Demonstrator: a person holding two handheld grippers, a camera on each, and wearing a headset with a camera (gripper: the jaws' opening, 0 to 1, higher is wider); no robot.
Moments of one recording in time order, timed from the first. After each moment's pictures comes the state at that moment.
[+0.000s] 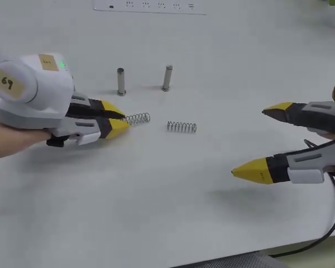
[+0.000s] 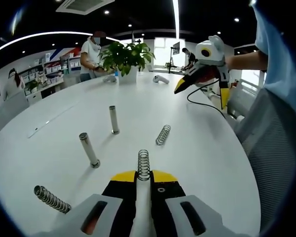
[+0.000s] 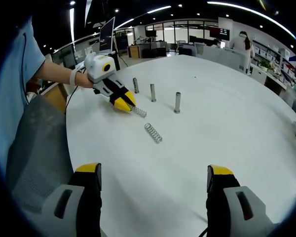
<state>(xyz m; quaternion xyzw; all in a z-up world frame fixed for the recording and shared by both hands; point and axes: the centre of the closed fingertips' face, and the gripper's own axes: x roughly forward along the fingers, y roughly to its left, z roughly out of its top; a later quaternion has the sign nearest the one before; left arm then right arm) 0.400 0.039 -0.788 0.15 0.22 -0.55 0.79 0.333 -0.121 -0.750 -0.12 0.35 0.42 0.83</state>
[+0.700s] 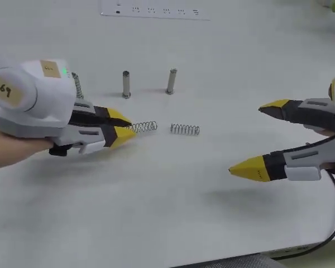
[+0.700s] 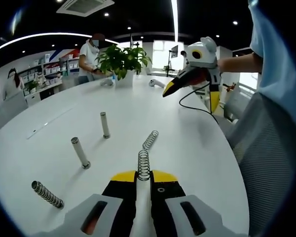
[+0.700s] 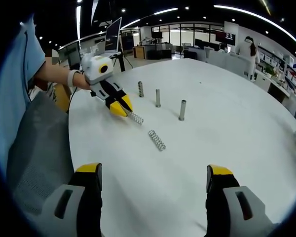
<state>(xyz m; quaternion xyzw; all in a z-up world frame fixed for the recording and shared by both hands) 0.375 0.035 -0.775 0.13 0.21 -0.56 0.79 0.337 -0.109 -0.740 -0.14 0.33 0.44 0.82</state>
